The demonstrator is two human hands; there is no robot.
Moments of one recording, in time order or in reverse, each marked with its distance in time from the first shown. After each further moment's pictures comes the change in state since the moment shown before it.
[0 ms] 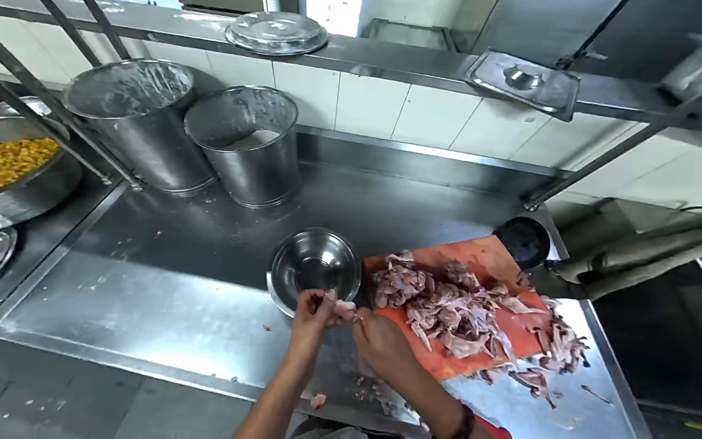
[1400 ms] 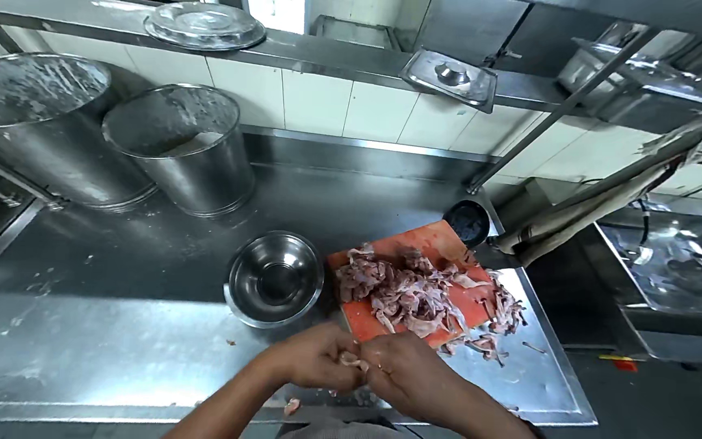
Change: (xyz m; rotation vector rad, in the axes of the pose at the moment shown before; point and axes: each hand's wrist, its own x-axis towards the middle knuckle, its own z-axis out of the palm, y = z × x) left_hand 0.002 0.043 0.042 0.557 -1.316 0.248; right_hand -0.084 0.041 -0.059 0.008 0.205 -0.663
